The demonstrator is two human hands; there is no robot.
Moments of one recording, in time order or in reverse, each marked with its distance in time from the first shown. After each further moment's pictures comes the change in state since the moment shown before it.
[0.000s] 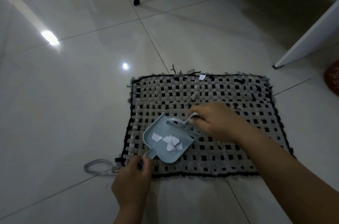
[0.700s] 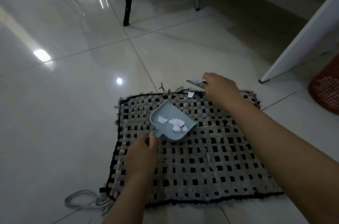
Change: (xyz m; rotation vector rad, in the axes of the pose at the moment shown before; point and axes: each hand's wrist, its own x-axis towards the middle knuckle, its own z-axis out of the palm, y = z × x) left_hand 0.061 0.084 0.035 -0.129 -0.125 0.128; right_hand 0.076 0.092 -0.051 -0.205 0.401 0.373
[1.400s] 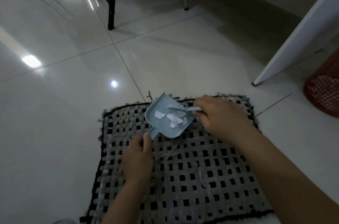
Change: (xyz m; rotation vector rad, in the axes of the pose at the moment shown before) left_hand 0.021 0.028 0.028 -0.171 -0.036 0.088; right_hand -0.053 0.012 -0.023 0.129 -0.019 -0.229
